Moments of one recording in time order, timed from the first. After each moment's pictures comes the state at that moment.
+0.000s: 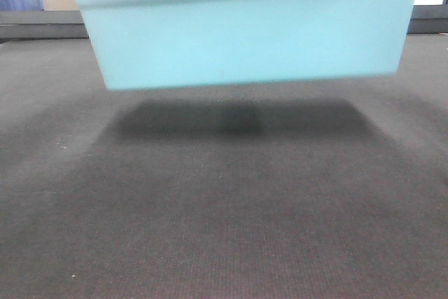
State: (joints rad) left arm -0.36 1.75 -1.57 0.13 0.80 -0.28; right arm 0.05 1.82 -1.73 0.25 1.06 -0.08
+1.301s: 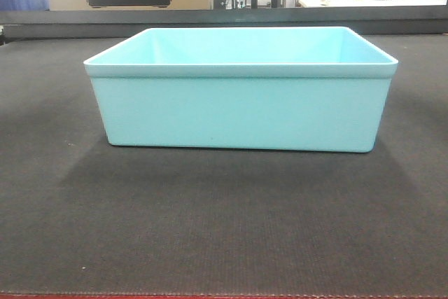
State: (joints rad) left arm -0.24 1.37 -1.21 0.17 0.75 -0.22; right arm 0.05 1.39 -1.34 0.00 0.89 -0.02
